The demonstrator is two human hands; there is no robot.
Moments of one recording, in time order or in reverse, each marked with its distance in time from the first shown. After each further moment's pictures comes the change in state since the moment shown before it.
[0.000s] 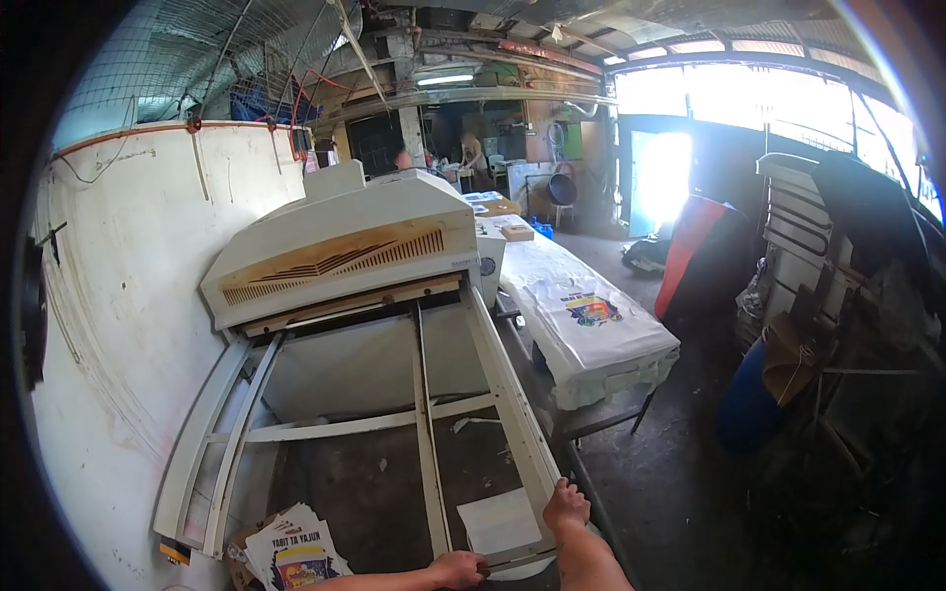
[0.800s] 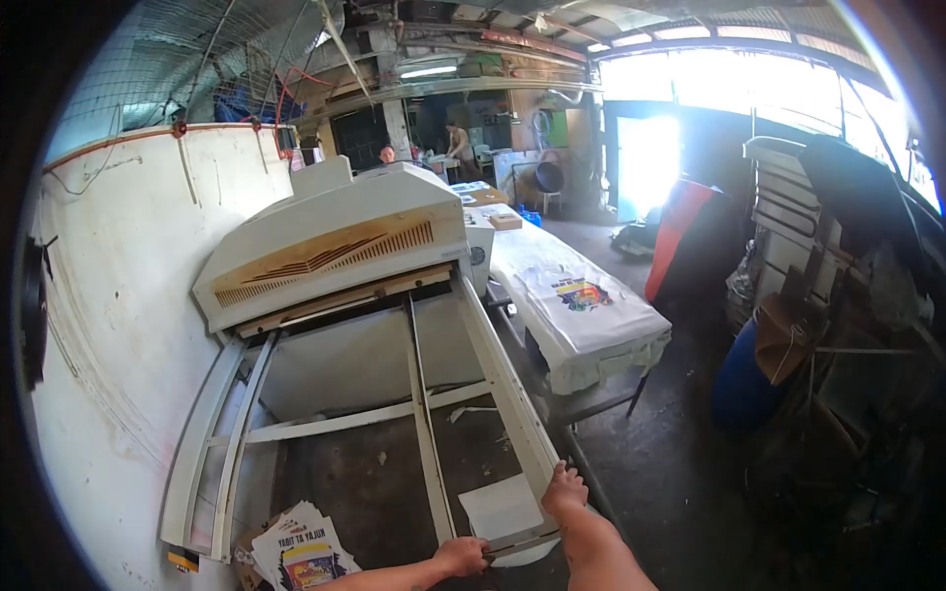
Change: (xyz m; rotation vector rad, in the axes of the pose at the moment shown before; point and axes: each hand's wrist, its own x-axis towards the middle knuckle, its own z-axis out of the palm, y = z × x) left_hand -0.002 -0.001 0.008 0.064 0.110 -0.035; right_hand -0.009 -0.003 0.004 -0.042 -0.015 -0.008
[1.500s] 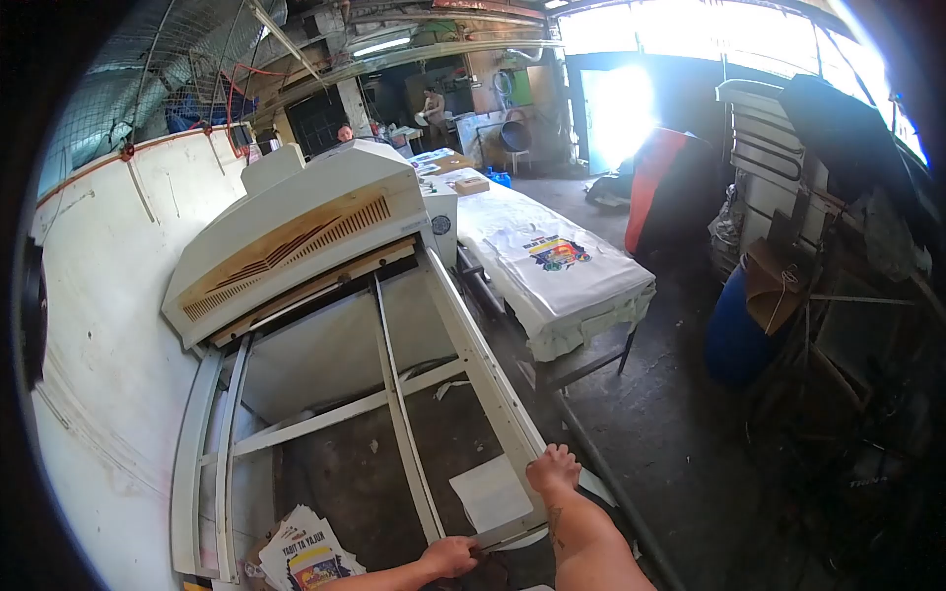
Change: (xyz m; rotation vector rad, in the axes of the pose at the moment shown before) left_hand 0.005 0.002 -0.003 -0.060 -0.162 -0.022; right_hand 0.023 0.003 -0.005 0.250 0.028 0.189
